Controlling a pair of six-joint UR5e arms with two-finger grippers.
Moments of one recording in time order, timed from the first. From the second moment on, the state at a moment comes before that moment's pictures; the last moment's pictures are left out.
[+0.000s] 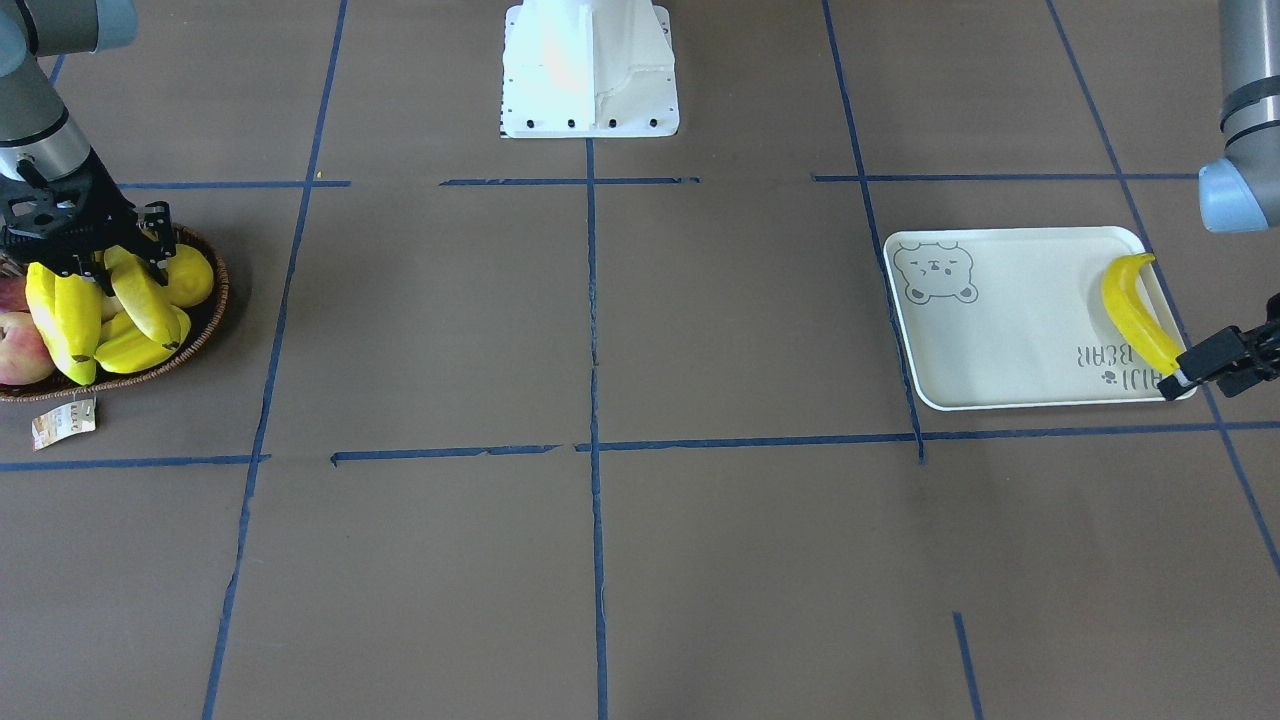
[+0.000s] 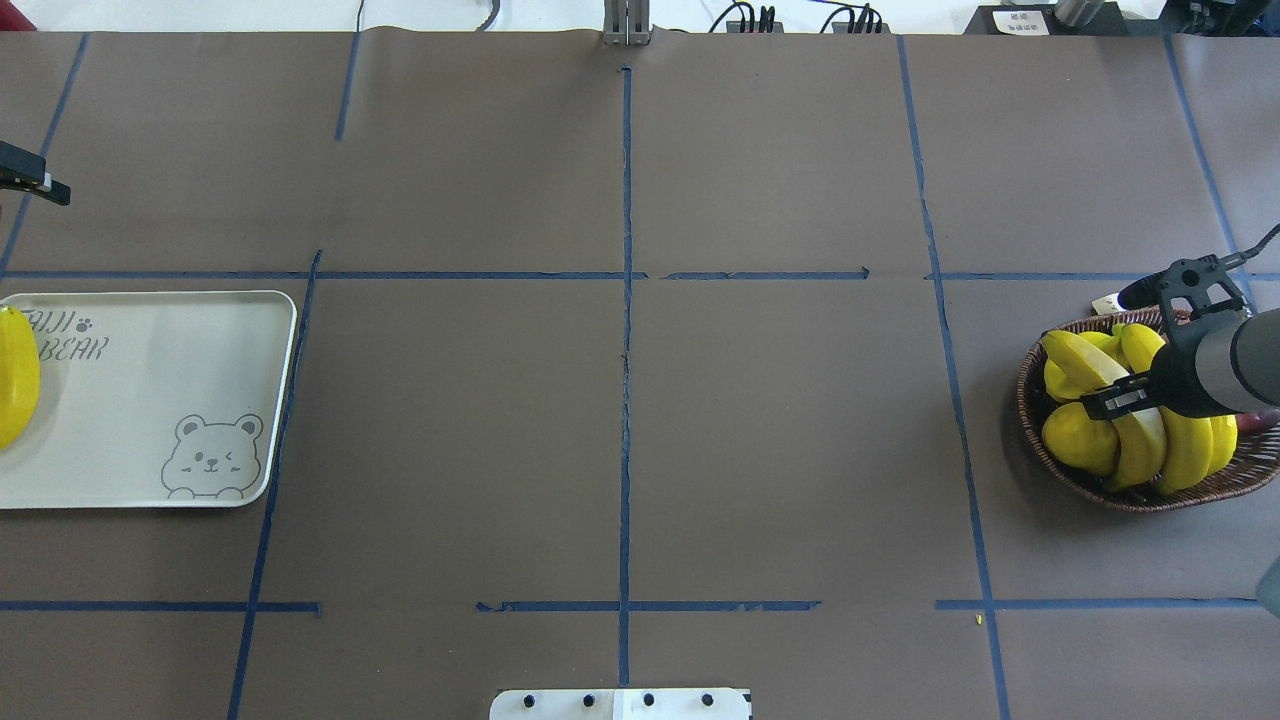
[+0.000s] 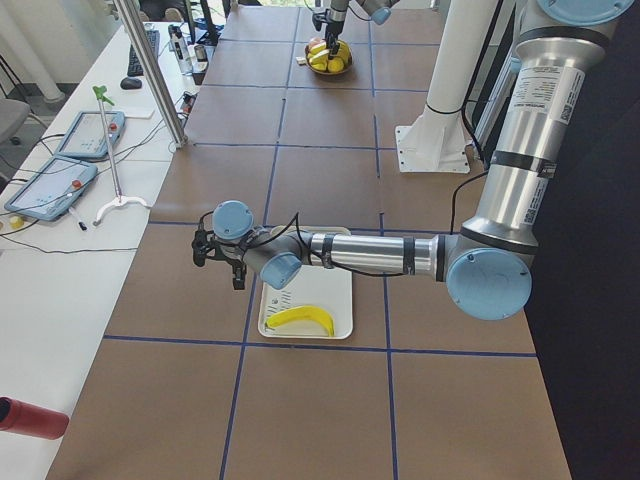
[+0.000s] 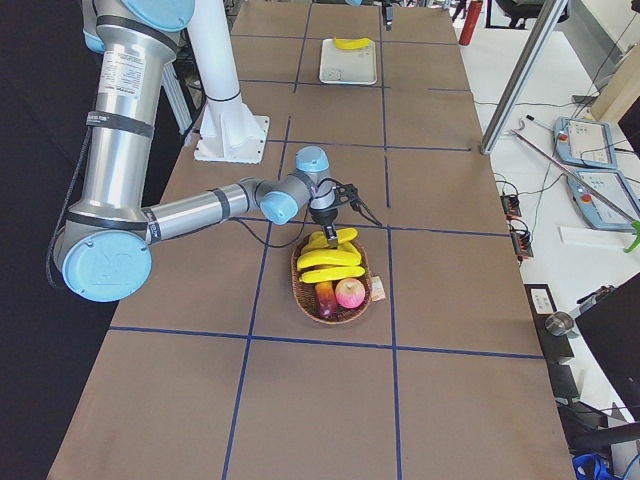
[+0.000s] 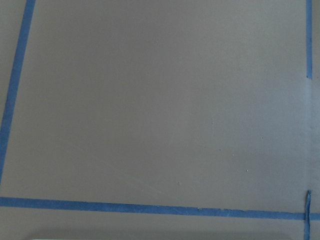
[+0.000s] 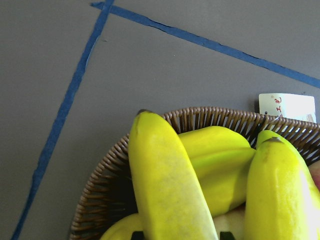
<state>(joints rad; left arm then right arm) -1.31 -1.77 -1.35 -2.22 -2.44 -0.75 0.79 -1.77 1.99 -1.14 1.89 0.65</state>
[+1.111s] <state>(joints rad) -1.30 -1.78 -1.38 -2.24 -2.44 -0.76 0.90 -1.63 2.10 -1.28 1.96 0.66</state>
